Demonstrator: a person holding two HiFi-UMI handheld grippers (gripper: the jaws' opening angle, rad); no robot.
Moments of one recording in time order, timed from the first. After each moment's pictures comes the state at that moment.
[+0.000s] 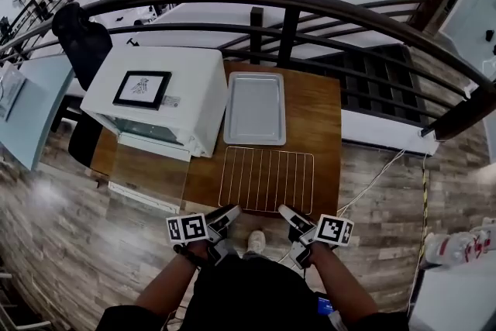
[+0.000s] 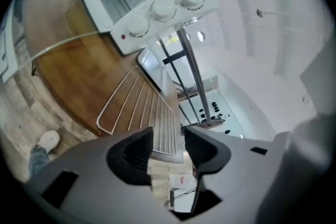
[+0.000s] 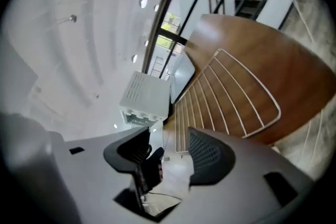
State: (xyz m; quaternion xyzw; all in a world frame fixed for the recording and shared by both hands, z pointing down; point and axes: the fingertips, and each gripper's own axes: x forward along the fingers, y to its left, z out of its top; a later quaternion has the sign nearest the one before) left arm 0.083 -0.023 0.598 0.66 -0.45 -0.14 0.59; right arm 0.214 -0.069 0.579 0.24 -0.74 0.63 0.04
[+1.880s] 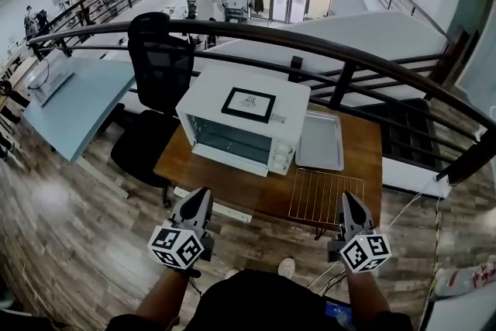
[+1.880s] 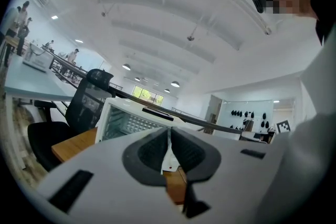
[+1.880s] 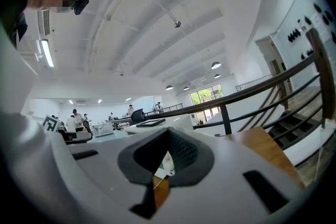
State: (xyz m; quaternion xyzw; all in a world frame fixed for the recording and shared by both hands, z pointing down) left arm -0.200 0.107 0.394 0.69 -0.70 -0.11 0.15; right arm 0.112 -0.035 0.377 0.37 -0.92 0.13 -0.02
